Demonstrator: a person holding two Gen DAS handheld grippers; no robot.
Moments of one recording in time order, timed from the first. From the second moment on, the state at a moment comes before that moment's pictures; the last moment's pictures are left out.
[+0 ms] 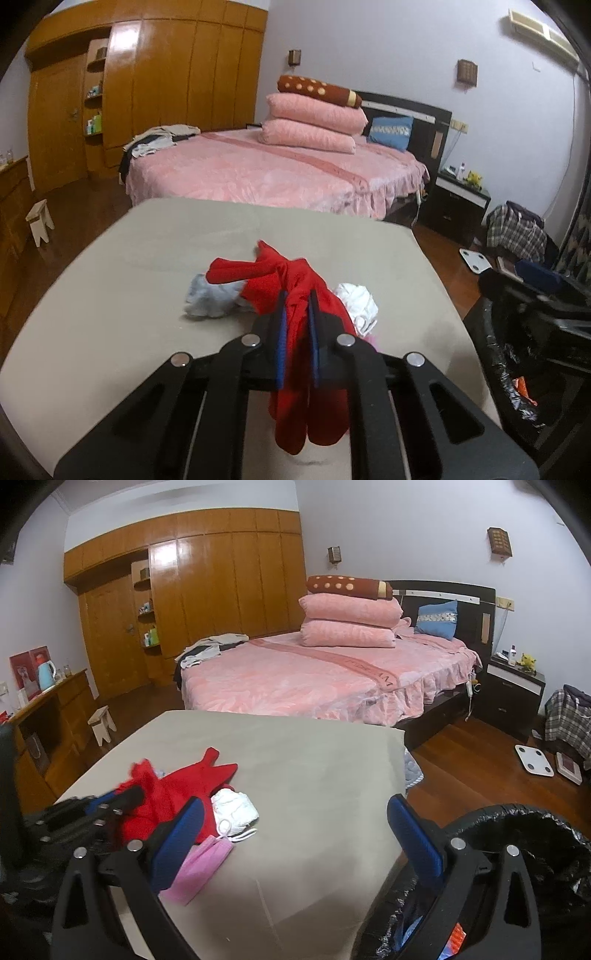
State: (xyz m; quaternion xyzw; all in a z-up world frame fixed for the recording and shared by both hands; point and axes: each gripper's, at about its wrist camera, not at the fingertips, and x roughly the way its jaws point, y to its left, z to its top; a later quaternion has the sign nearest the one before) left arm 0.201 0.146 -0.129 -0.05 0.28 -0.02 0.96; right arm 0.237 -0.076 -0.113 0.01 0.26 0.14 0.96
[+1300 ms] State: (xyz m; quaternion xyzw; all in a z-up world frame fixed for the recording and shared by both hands) left arm 0.186 0.191 -0.155 -0.06 0.33 0.03 0.94; right arm 0.231 -0.011 -0.167 -0.03 0.36 0.21 0.91
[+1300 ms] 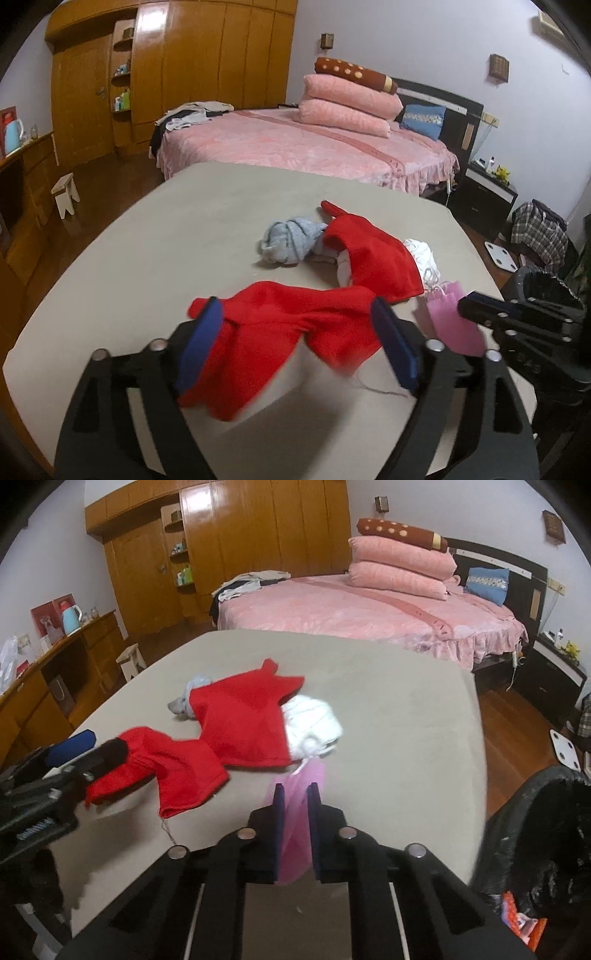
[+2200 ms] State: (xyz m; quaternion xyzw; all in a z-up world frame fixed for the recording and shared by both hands) left arm 0.200 0.189 -0.169 -0.08 0.36 -0.01 0.93; right arm 0.246 -0.015 -0.195 -0.04 0.41 0.18 0.90
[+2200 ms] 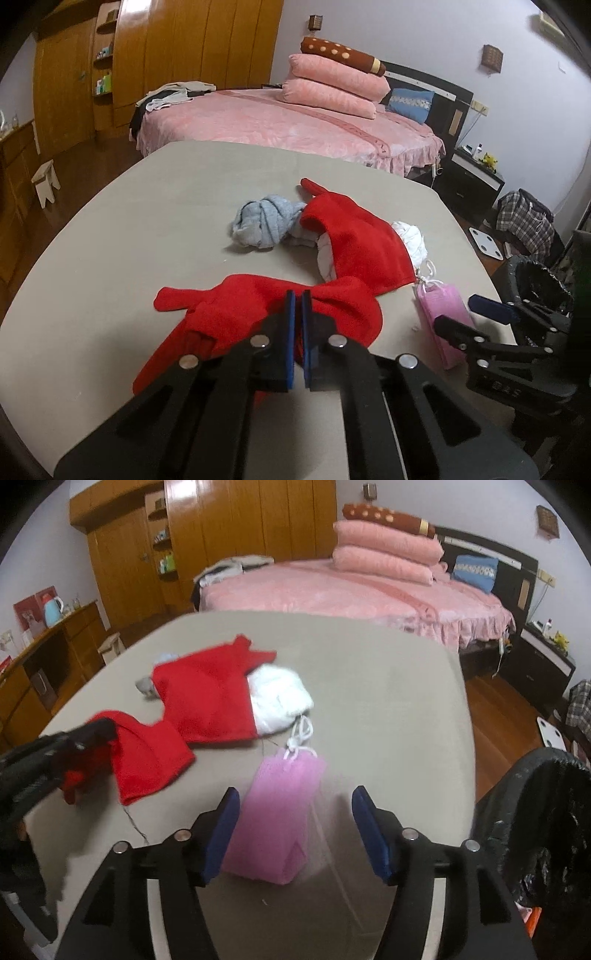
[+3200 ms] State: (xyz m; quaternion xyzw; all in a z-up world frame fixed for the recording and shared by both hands) left arm 0.230 0.184 -0.190 -0.13 0.40 0.01 0.91; right arm 0.237 -0.035 -0.162 -0.03 0.37 0.18 0.91
